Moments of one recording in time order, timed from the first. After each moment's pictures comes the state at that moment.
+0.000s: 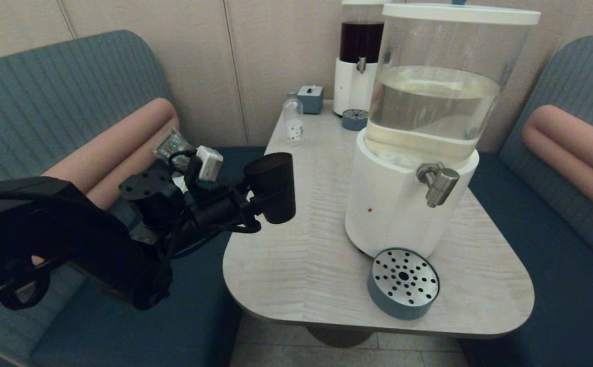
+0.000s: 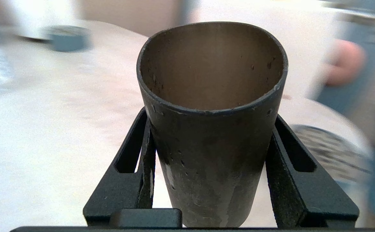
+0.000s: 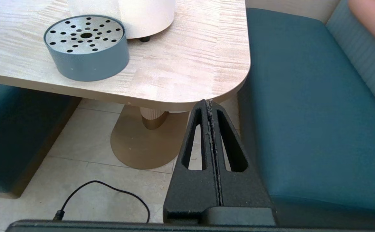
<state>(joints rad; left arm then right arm) -0.28 2.12 -0.85 -1.52 -0.63 -0.13 0.00 0.00 -0.01 0.02 0.01 -0.05</state>
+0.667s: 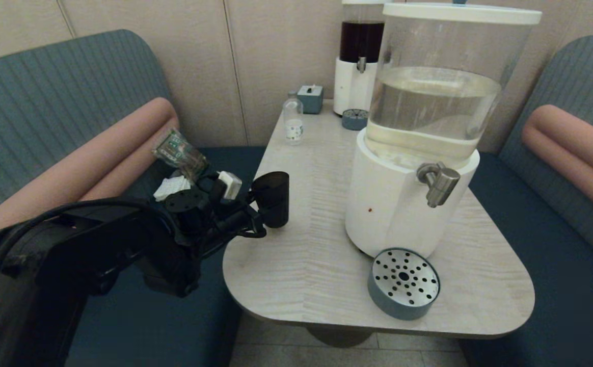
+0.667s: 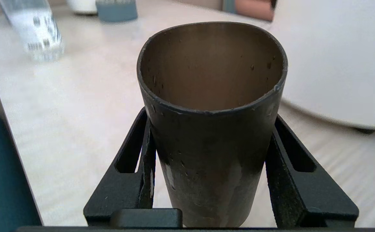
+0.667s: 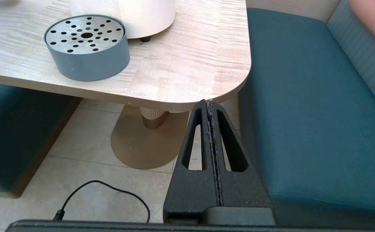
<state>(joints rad) -0.23 2.43 -1.10 -1.52 -0.58 0.01 0.00 0.00 -0.01 0.02 0.01 -0.05</state>
